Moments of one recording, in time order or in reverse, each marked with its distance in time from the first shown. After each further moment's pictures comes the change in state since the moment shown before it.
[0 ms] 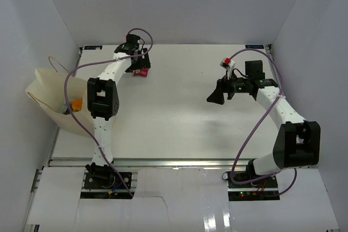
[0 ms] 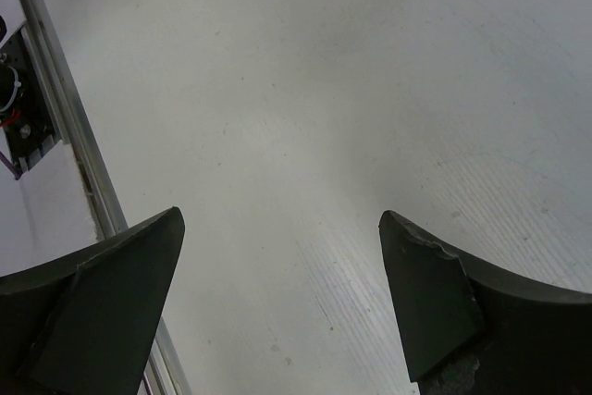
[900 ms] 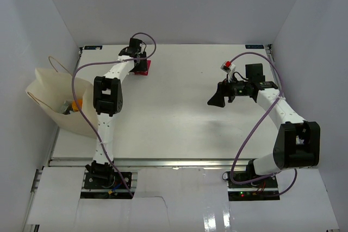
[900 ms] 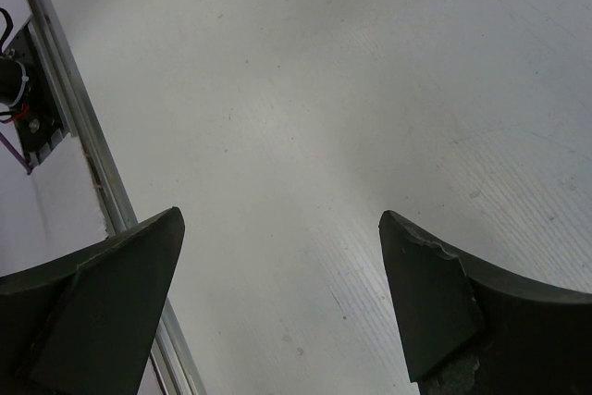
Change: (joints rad) left arm 0.005 0.187 0.101 0.089 -0.077 0.129; right arm -0.020 -0.006 -0.047 -0.006 -0.007 0.005
